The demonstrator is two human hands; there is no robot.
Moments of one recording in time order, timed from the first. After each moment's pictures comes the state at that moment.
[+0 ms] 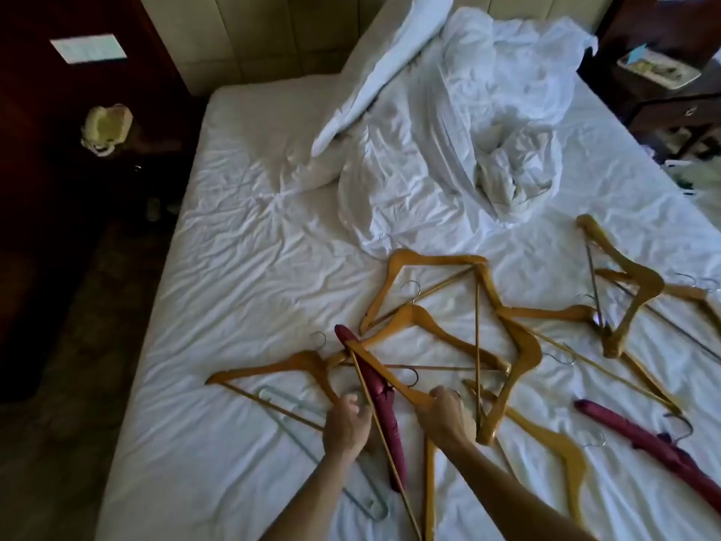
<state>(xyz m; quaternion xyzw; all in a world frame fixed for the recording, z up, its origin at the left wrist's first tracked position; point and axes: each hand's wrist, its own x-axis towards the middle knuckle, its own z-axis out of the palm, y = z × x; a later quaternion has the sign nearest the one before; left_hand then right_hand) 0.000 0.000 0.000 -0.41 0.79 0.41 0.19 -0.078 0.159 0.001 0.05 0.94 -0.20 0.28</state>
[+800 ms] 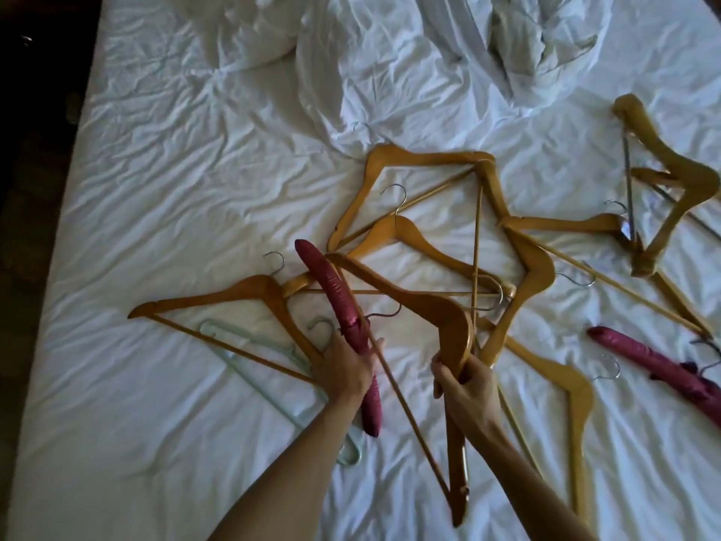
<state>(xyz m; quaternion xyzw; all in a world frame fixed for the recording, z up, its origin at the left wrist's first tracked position) -0.023 0.057 -0.123 -0.45 0.80 0.38 0.12 -0.050 0.235 -0.052 0.07 0.83 -0.50 0.23</state>
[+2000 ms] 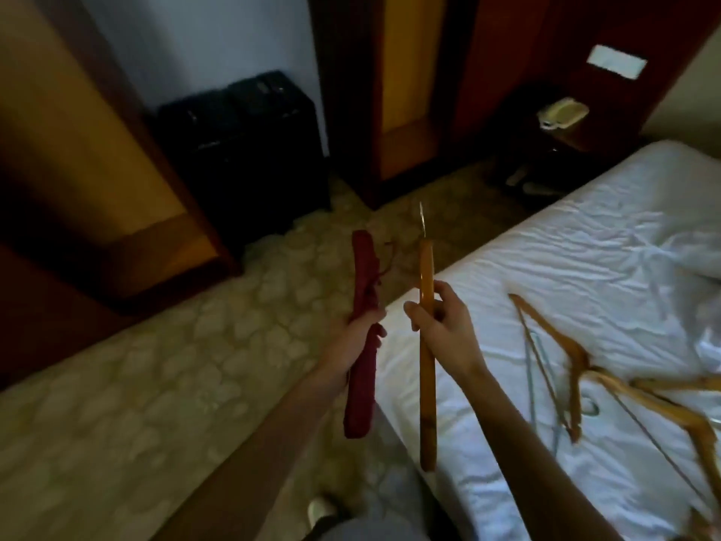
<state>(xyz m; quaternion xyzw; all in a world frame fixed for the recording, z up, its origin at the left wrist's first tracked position) 0.563 -0.034 0.303 -0.62 0.32 0.64 -0.31 0.408 -0.019 0.322 -0.48 0.63 -0.43 0.43</state>
